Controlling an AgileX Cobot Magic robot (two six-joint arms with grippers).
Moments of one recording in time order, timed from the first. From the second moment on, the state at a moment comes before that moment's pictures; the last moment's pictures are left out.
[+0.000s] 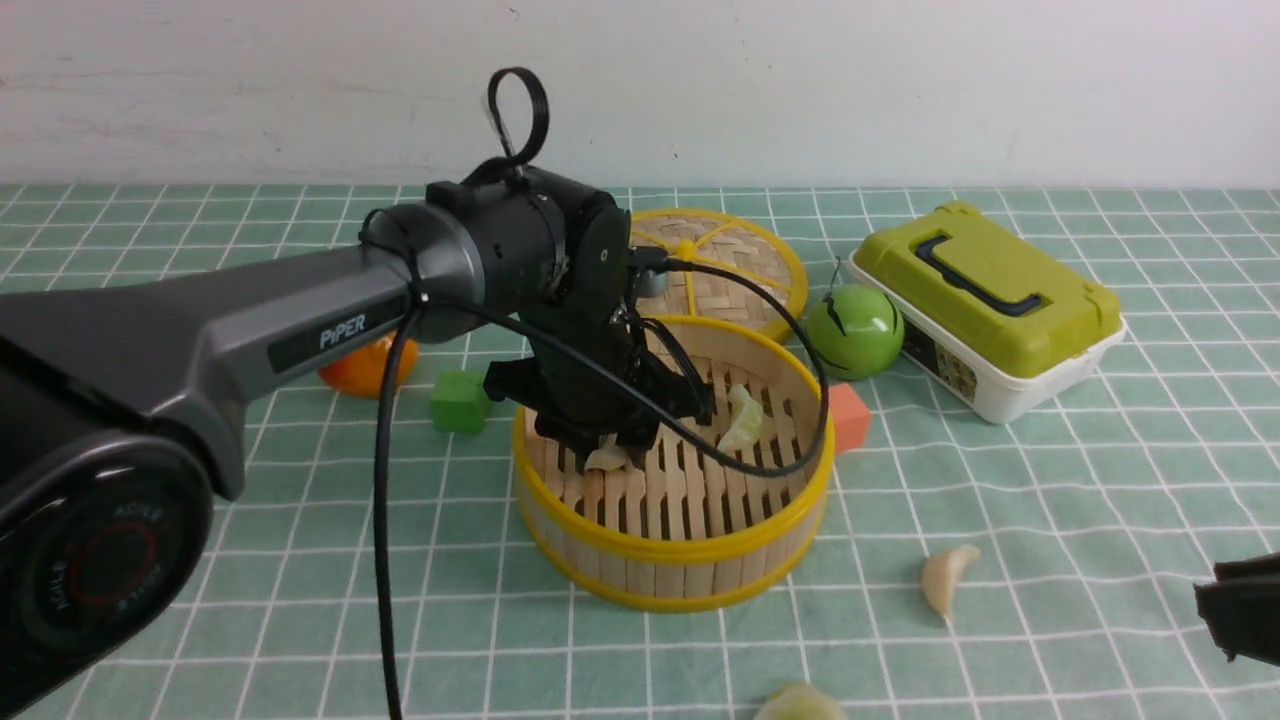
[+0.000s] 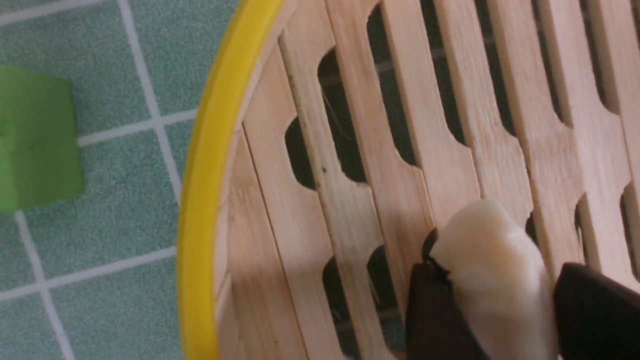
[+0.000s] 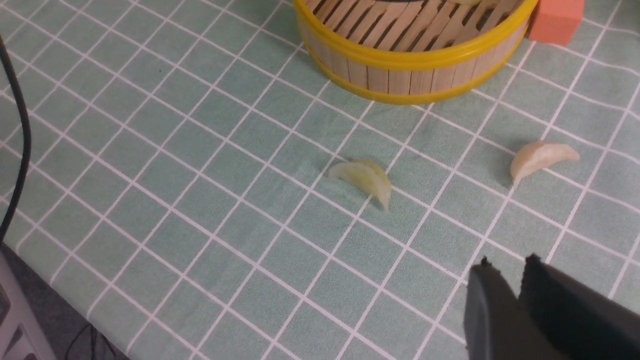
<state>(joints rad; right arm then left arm) 0.31 0.77 -0.88 0.38 1.01 -0.30 -0.53 2.17 -1.78 0.03 0.86 -0.35</state>
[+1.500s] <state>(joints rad) 0.58 1.77 -1.21 0.26 0.92 -0.53 -0.53 0.97 -0.80 -0.24 0.97 -0.18</state>
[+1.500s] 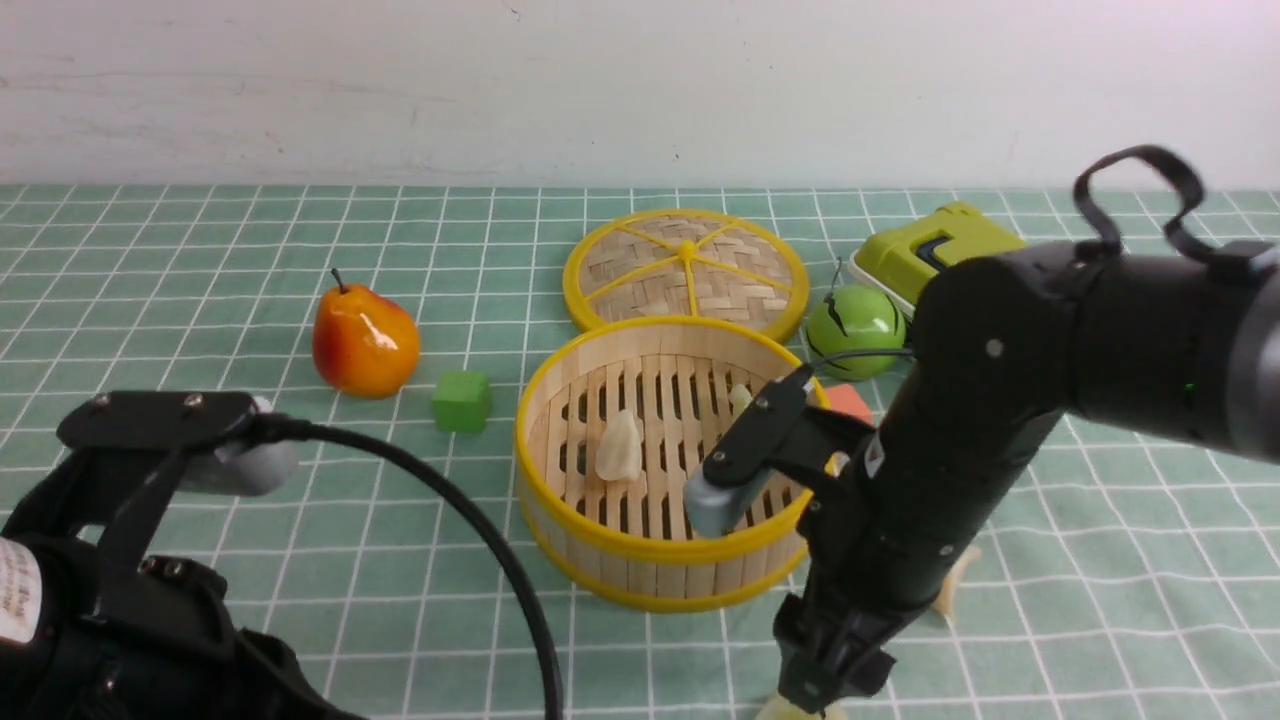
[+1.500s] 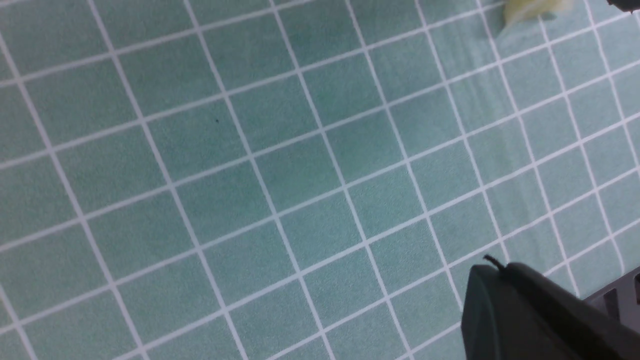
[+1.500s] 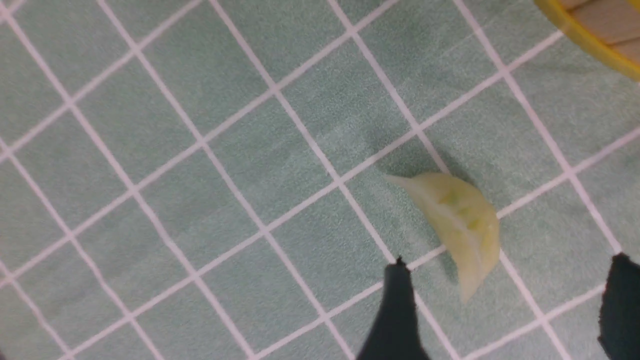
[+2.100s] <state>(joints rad) 0.58 1.92 -1.23 0.27 0.84 -0.59 -0.53 0.97 -0.79 -0.23 0.93 -0.18</state>
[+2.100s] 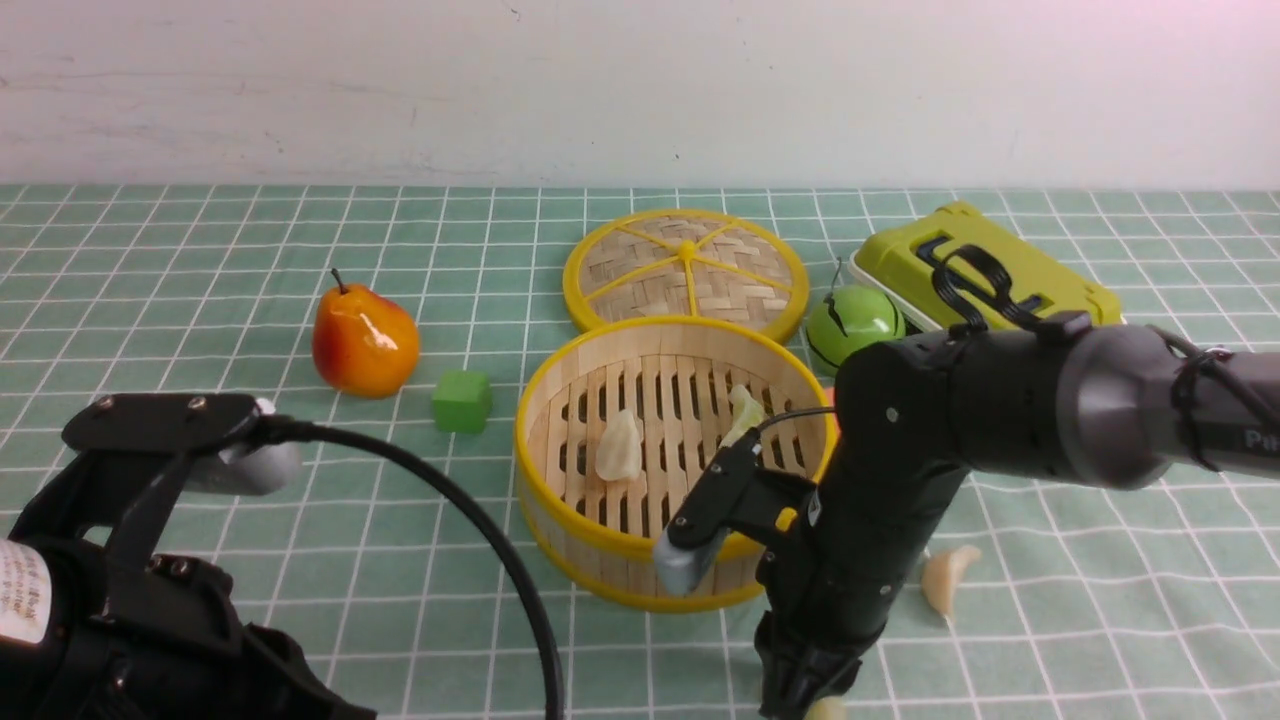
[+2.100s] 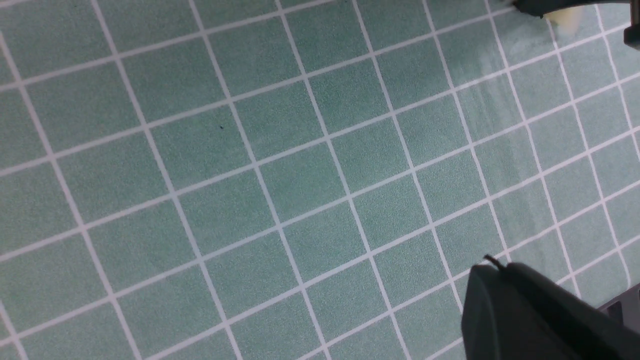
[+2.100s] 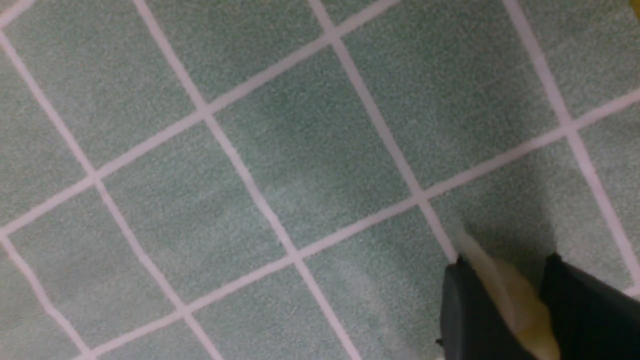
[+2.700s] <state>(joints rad) 0.58 2.05 -1.74 0.22 0.87 -0.20 -0.53 0.97 -0.79 -0.20 0.96 -0.18</state>
